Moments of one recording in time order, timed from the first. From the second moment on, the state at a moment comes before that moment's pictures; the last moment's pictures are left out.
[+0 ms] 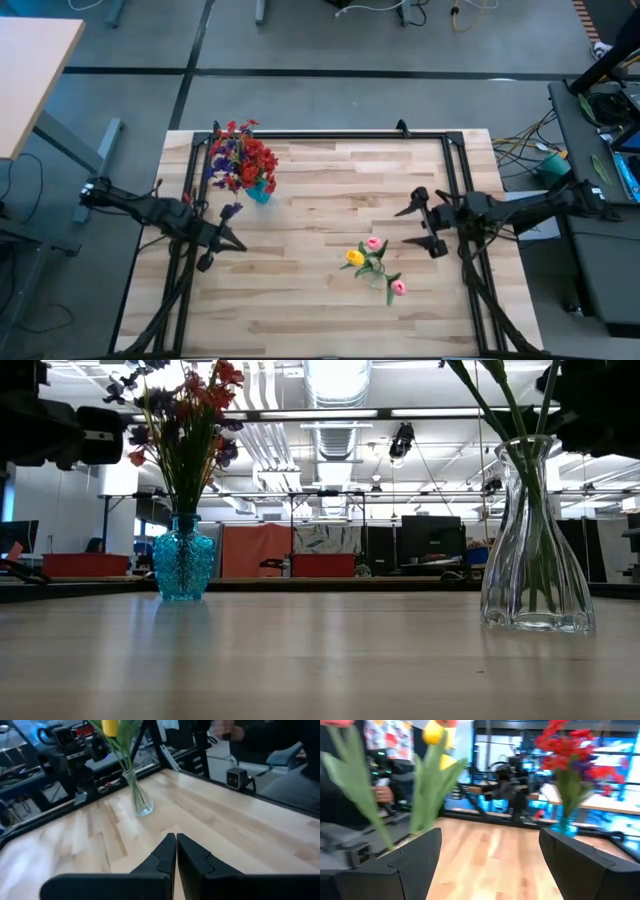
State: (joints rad) left arm -0.34 0.15 0.10 -0.12 0.04 0.30; right arm 0.05 0.56 0.01 0.67 -0.21 -0.05
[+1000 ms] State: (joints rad) left arm -0.34 0.03 0.10 -0.20 -0.46 -0.01; right arm 0.01 0.00 0.02 0.13 -0.16 -0.46
